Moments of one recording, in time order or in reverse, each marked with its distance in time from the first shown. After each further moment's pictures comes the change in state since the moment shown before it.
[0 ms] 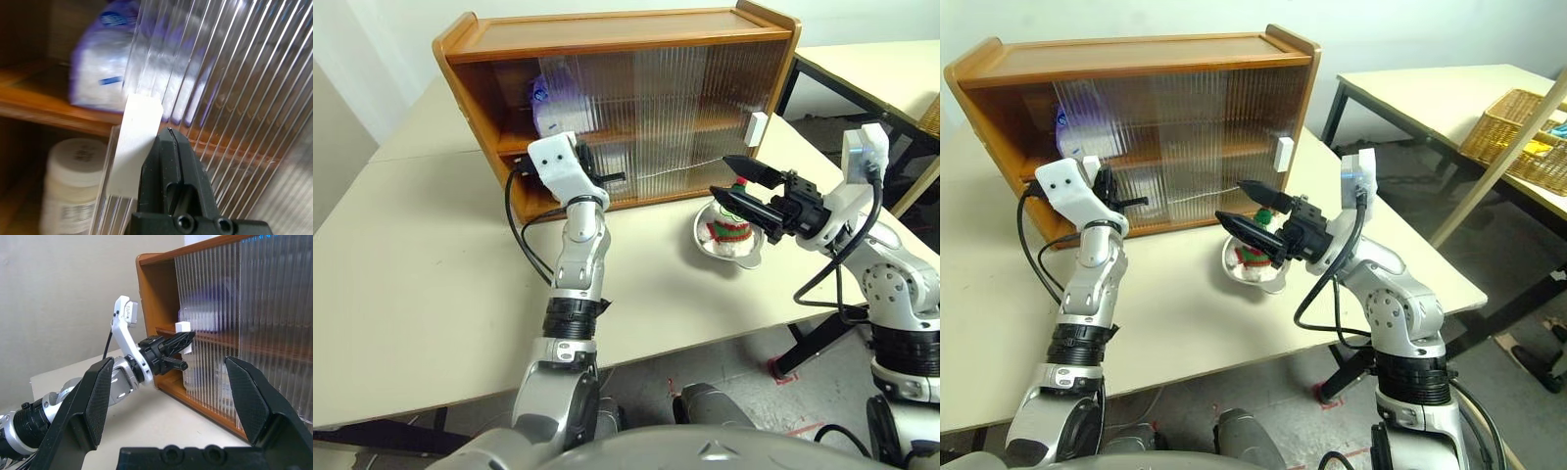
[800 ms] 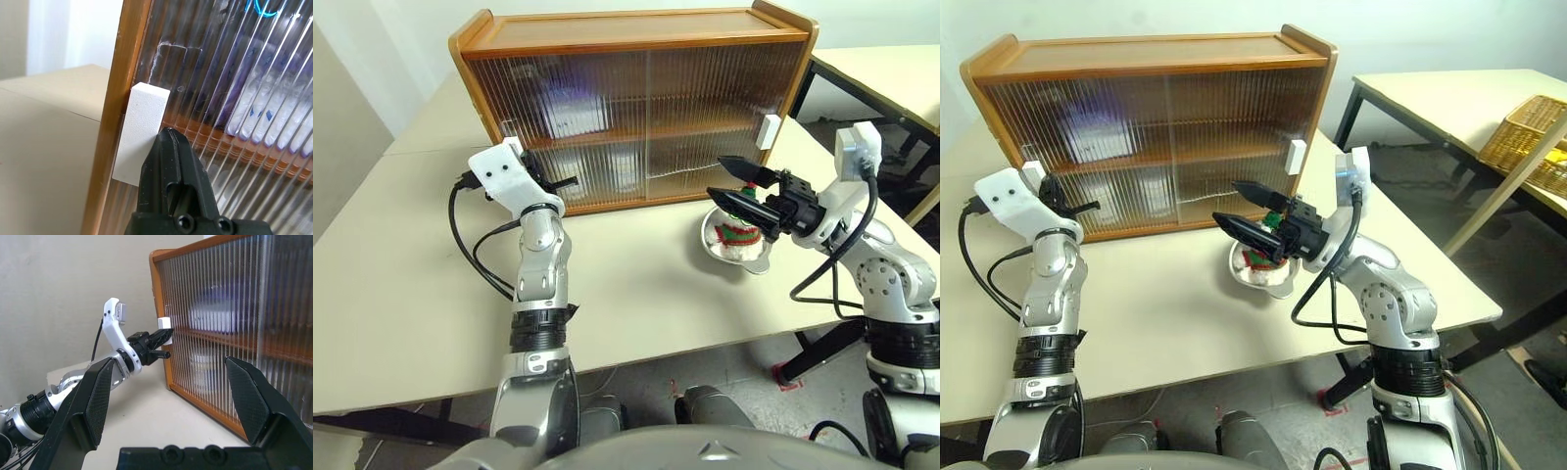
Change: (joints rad) left arm 0.066 0.066 0.093 -0.094 -0.045 0.029 -0.026; right arm -0.030 0.009 0.012 0.044 -0.013 0.000 0.046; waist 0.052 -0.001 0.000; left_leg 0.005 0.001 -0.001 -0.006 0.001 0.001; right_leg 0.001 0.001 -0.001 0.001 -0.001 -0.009
